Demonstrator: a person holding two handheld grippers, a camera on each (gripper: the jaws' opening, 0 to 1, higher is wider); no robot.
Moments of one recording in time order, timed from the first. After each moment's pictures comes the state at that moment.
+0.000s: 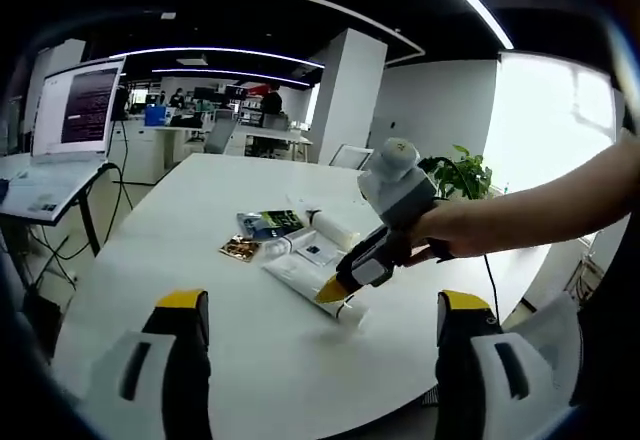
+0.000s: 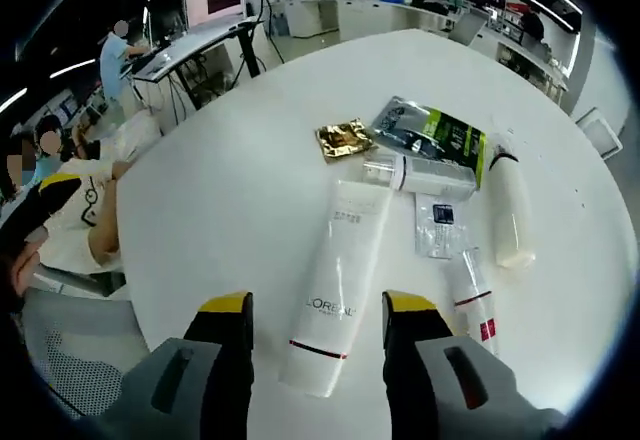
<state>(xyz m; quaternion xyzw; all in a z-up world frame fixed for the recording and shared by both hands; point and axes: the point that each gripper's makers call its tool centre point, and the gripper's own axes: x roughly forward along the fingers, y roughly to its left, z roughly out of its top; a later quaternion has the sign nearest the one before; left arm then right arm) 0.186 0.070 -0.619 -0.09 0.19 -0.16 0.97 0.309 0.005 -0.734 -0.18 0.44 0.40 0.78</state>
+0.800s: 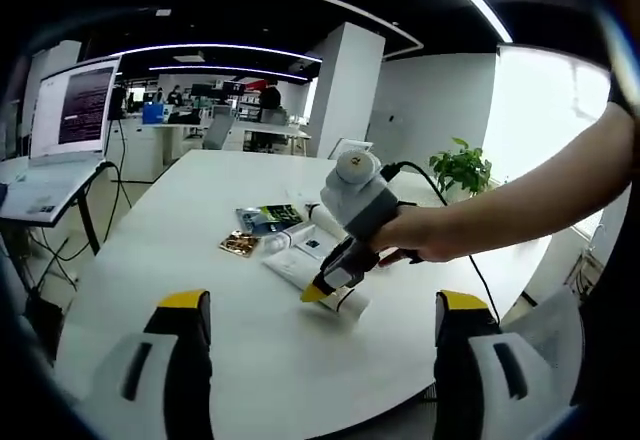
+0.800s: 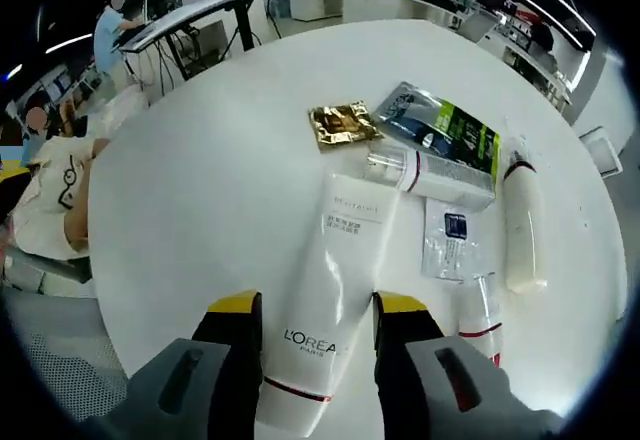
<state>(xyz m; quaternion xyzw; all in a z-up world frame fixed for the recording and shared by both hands) 0.185 0.069 -0.624 -0.08 0.20 -0.16 0.96 0.329 0.012 -0.762 -0.24 0.45 0.39 0.77</state>
